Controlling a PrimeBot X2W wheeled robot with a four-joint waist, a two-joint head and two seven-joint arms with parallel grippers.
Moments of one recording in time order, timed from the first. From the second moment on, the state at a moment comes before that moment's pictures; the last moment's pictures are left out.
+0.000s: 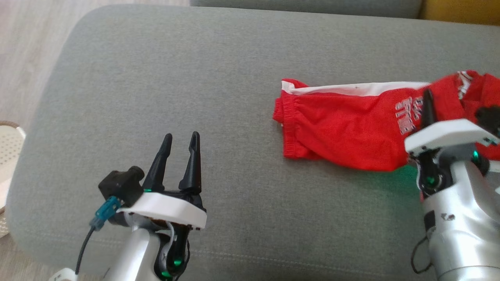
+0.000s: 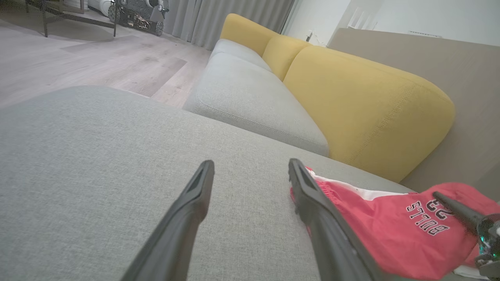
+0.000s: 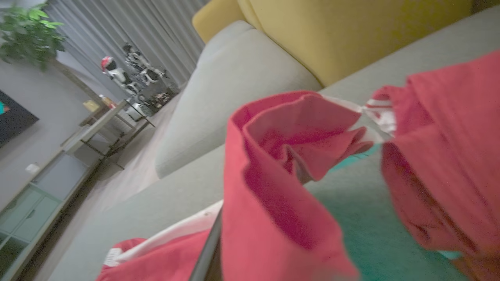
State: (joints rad) left arm -0.15 0.04 -0.35 0.17 -0.48 0.05 -0.25; right arm -0.55 -0.07 -0.16 0.76 0.49 0.13 -0.05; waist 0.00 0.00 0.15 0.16
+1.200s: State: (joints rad) left arm -0.12 0.04 -0.35 0.17 -0.50 0.06 -0.25; right arm -0.50 -0.08 0.51 0.74 0.67 0.13 -0.01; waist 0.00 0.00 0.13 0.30
